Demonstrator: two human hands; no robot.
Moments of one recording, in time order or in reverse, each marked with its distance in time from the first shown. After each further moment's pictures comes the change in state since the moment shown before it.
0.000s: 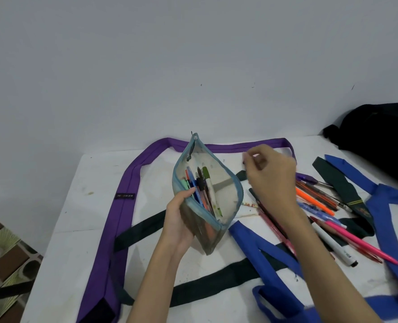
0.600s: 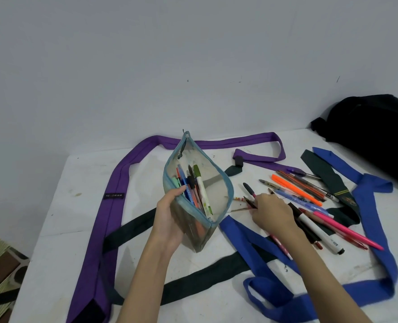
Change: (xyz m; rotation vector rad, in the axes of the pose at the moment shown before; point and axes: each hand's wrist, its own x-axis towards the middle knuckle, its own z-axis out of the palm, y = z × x) left_hand 0.000 -0.003 0.001 0.045 -0.002 0.011; right_hand -0.034 0.098 0.013 -0.685 -0.649 0.265
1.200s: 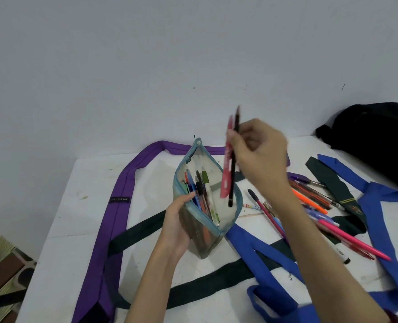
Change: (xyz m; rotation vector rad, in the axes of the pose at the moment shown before) left_hand 0.001 -0.002 0.002 0.009 -0.022 -0.032; right_hand -0.028 -0.086 -0.115 1.148 0.536 -0.411
